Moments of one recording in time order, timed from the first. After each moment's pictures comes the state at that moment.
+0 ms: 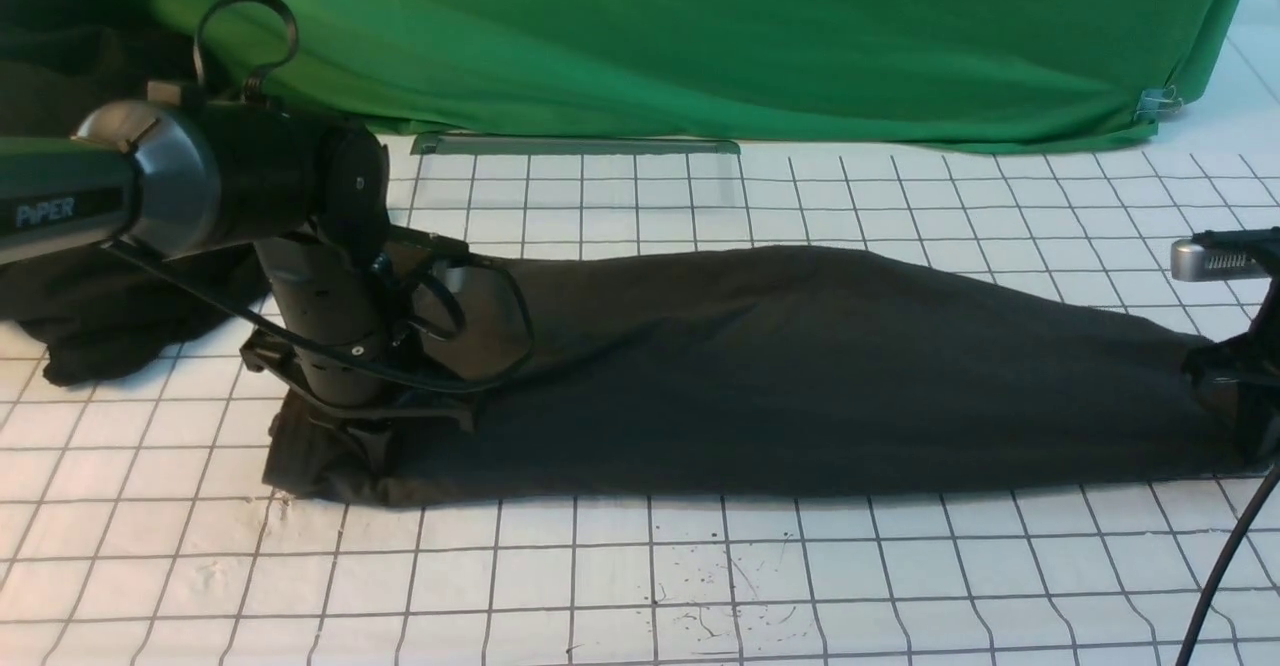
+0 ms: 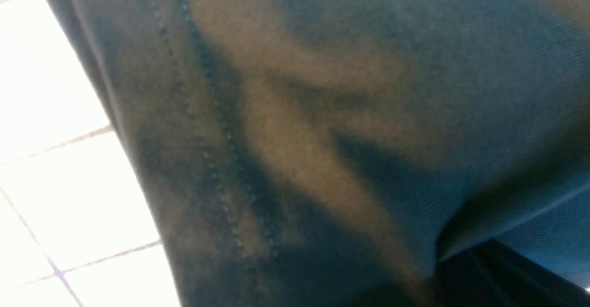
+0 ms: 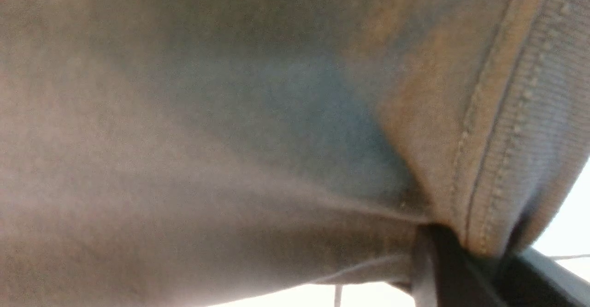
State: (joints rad) right arm -0.16 2.09 -1.52 -0.05 1.13 -0.13; left arm -0.29 1.93 -1.32 0.06 0.96 -0.03
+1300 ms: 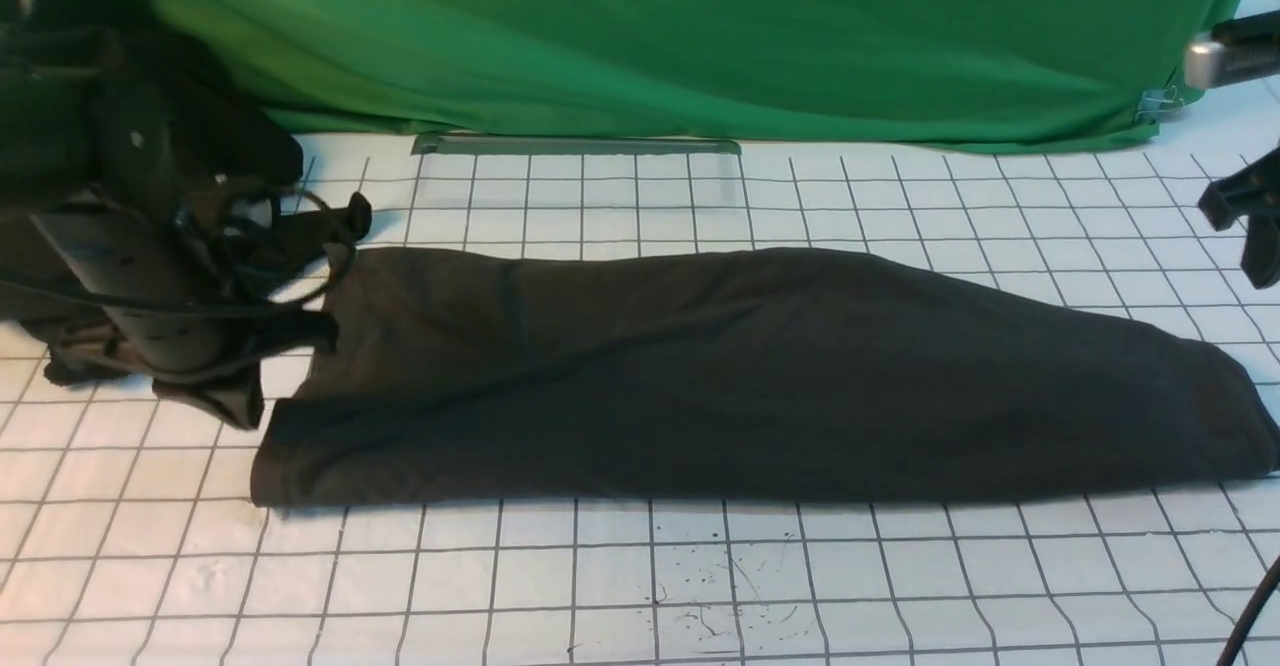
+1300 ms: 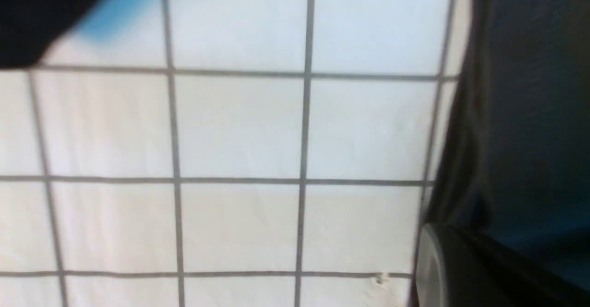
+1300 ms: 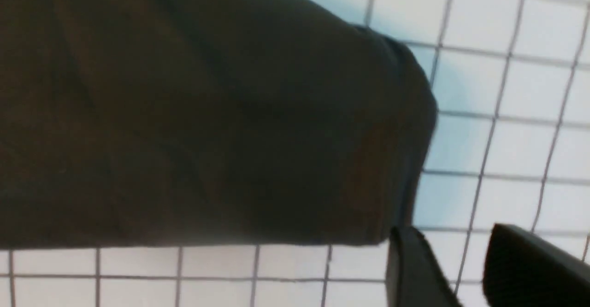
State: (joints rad) right arm -0.06 1.84 -1.65 -0.08 1.21 -0.11; left arm -0.04 1.76 -1.23 0.02 0.87 -0.13
